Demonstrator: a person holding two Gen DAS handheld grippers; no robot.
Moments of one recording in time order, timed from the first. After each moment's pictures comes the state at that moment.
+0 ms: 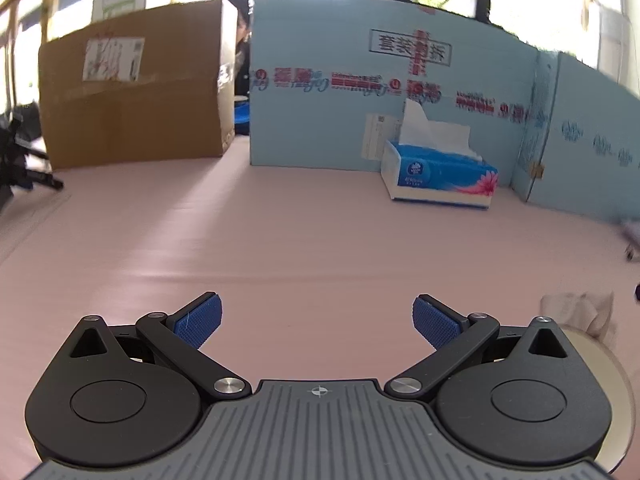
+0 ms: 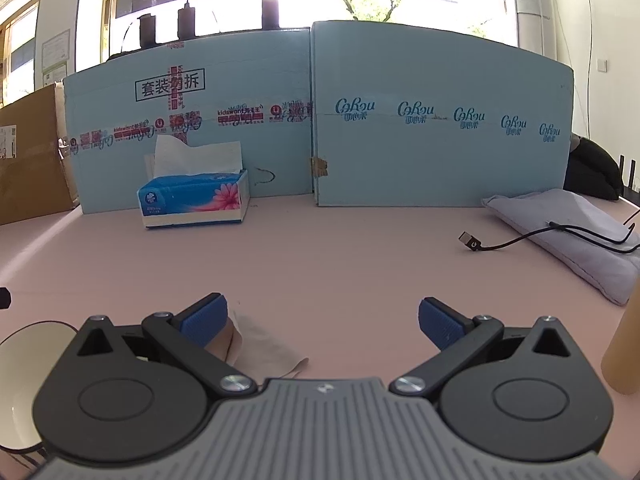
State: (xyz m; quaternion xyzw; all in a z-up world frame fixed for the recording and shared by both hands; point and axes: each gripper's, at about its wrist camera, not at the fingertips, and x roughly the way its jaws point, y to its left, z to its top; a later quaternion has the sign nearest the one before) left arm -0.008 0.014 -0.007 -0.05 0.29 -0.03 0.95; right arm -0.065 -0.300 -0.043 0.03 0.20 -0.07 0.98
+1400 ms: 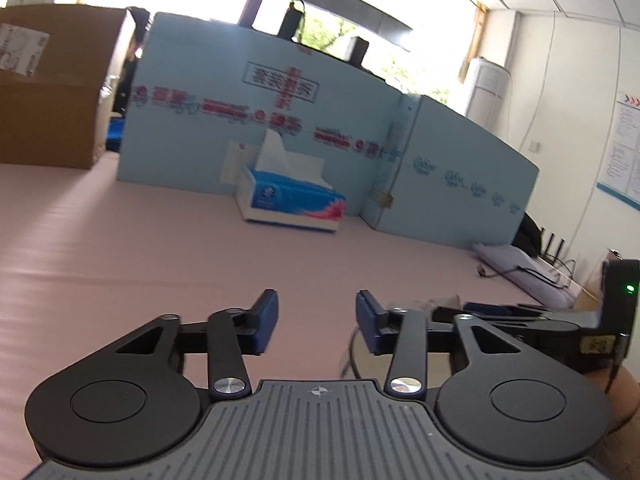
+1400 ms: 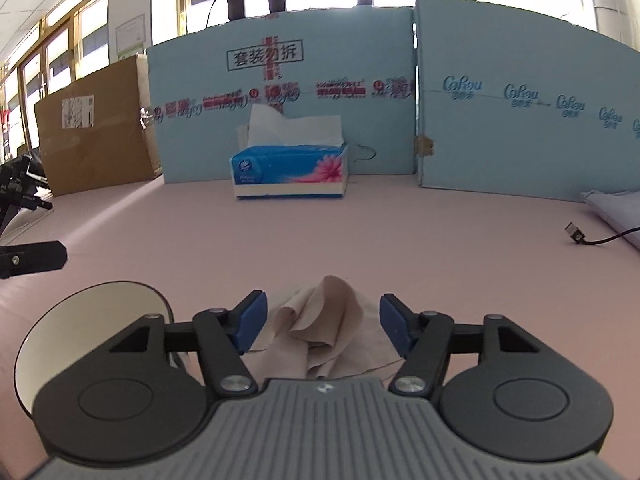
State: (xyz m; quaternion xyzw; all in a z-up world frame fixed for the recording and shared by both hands) left arm -0.043 0.018 -0.012 -0.10 0.23 -0.25 0.93; right arm -0.043 -0.261 -0.067 0.02 0.23 0.07 0.97
